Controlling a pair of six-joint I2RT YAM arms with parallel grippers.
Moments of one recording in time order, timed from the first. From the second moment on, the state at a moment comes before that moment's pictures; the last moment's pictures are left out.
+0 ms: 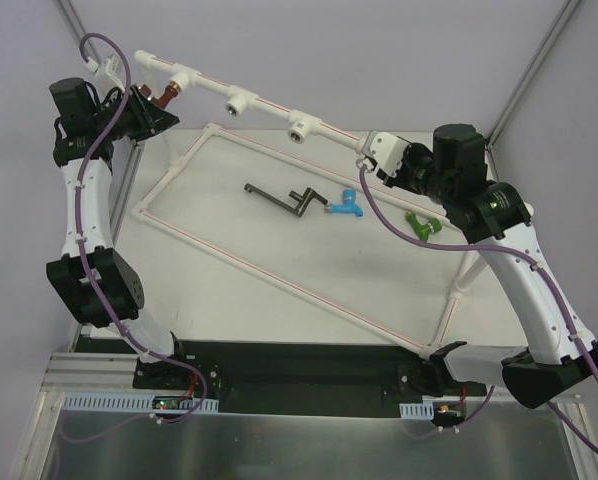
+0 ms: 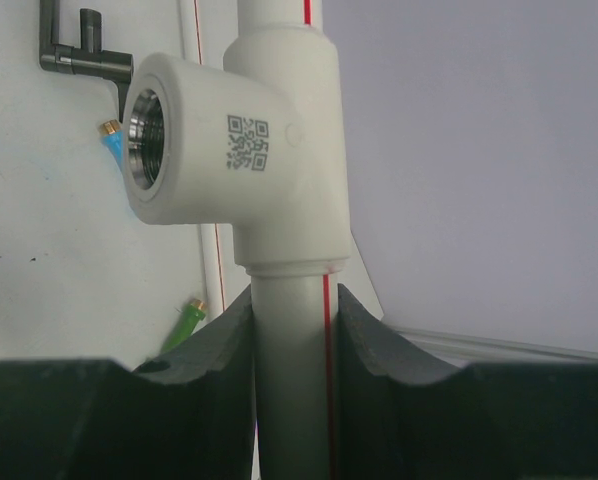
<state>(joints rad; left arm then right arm) 0.29 1.66 1.72 -0.38 0.87 -0.40 0.49 1.25 1.58 -0.77 -0.04 -0.91</state>
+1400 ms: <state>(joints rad) 0.19 1.64 1.84 -0.61 0.55 0.00 0.49 1.25 1.58 -0.77 -0.04 -0.91</state>
